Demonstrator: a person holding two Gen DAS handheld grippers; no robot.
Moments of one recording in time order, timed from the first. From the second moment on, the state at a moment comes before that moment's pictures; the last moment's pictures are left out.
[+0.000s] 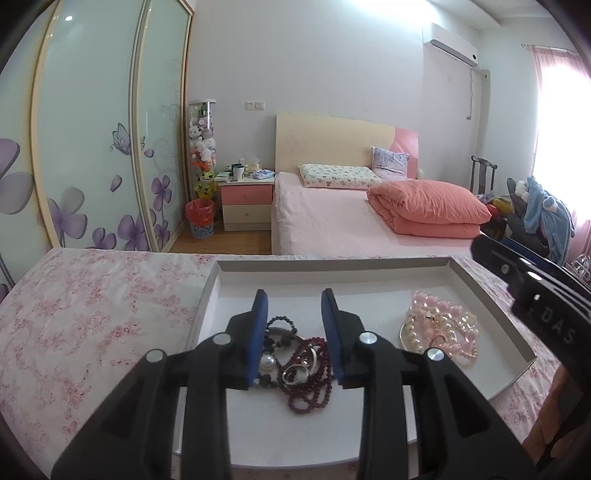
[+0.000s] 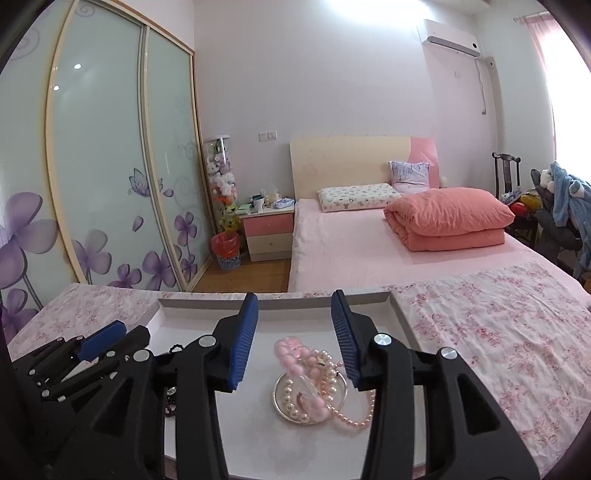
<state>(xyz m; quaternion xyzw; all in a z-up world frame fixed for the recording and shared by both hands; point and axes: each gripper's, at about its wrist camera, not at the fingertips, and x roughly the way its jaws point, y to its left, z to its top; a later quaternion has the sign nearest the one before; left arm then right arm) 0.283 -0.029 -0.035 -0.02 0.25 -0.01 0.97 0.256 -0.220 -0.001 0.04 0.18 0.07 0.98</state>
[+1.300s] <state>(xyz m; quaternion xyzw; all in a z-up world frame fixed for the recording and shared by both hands) 0.096 0.030 -0.008 -0.07 0.23 -0.02 0.97 0.095 -0.239 -0.005 0.03 0.22 0.09 0.97</state>
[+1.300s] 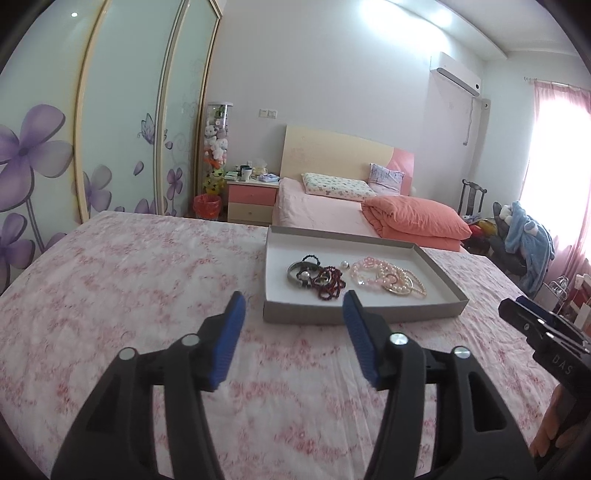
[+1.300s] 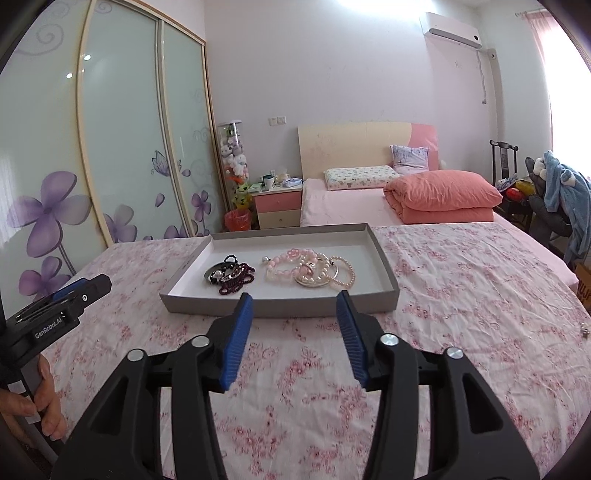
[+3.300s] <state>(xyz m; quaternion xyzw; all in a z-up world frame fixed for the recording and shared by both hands) 0.056 0.009 0.000 -0.02 0.14 0.00 0.99 0.045 -0.246 -0.002 0.03 0.11 0.07 0.99</state>
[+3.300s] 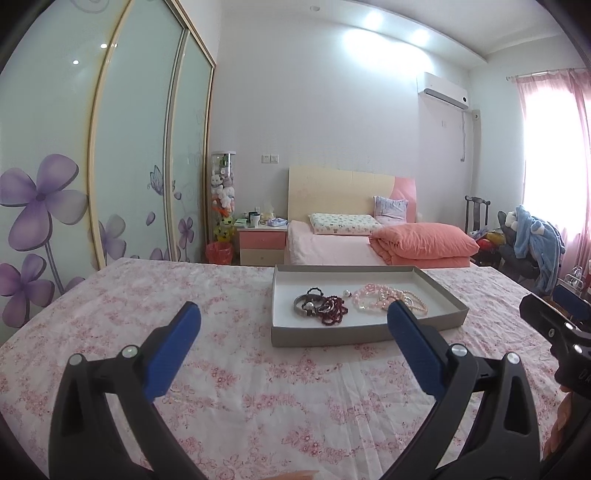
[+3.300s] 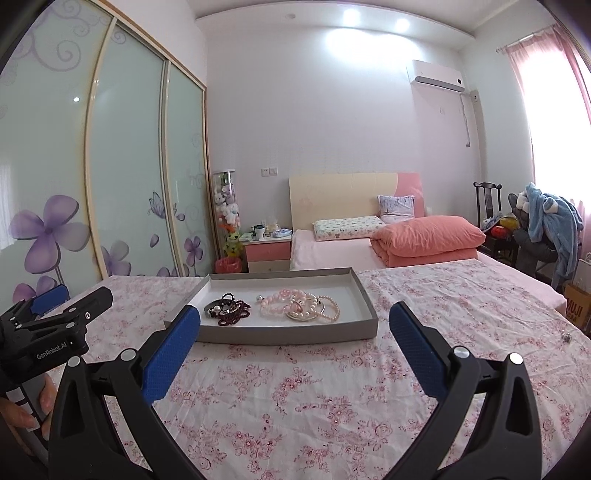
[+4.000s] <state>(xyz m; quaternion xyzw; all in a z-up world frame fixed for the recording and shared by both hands) 0.056 0.009 0.000 -0.01 0.14 0.00 0.99 0.045 -0.245 -0.003 0.03 0.11 0.07 0.99</state>
